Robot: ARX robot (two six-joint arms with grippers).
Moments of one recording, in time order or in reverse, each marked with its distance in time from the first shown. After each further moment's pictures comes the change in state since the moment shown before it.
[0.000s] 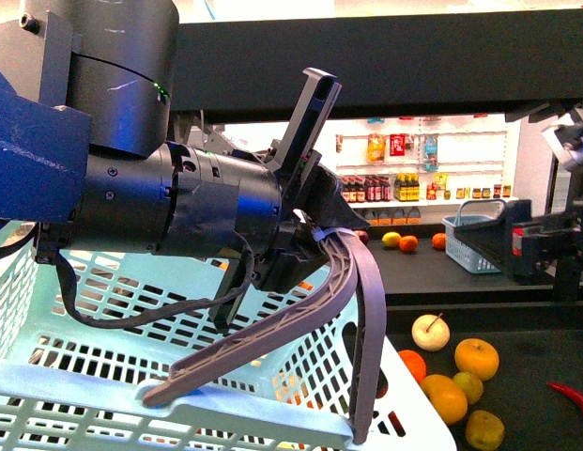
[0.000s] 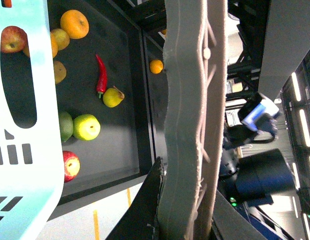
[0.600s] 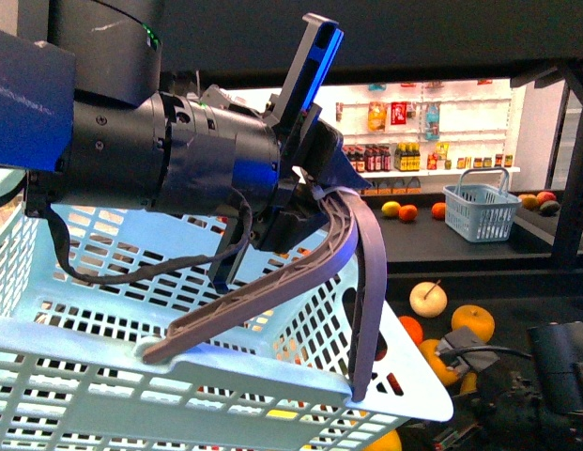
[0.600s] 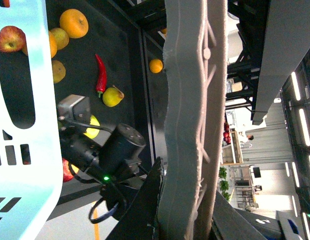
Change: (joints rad) left arm 0.000 0.000 0.000 0.000 0.000 0.000; right arm 0.163 0.609 0.232 -0.082 0.091 -0.289
